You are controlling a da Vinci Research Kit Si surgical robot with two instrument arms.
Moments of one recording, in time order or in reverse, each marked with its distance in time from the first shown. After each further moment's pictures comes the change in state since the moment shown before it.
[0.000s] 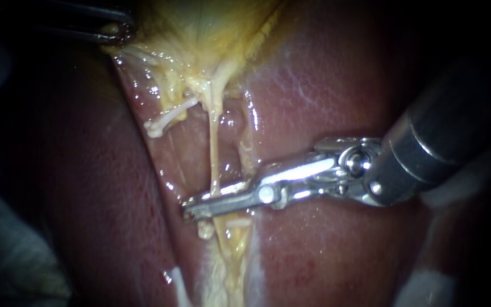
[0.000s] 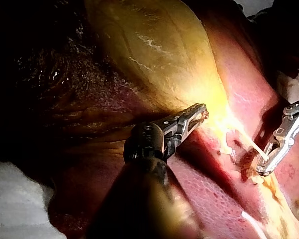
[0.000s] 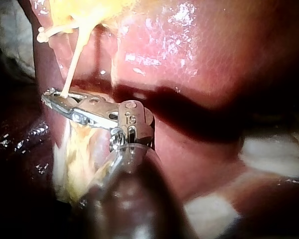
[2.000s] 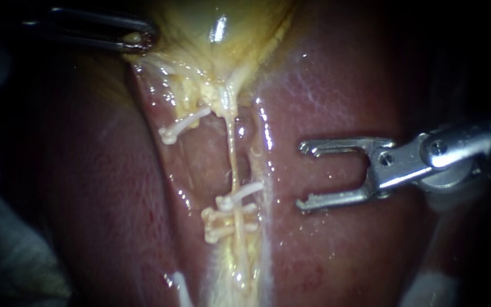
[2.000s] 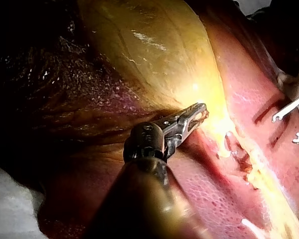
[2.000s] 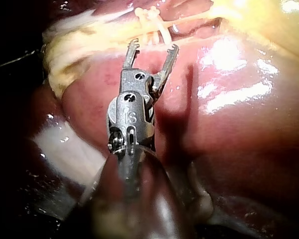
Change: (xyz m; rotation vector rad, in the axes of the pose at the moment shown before) right arm -0.001 -0.007 -0.012 -0.382 -0.231 -0.960; left arm -0.002 -0.002 0.006 0.008 0.002 0.013
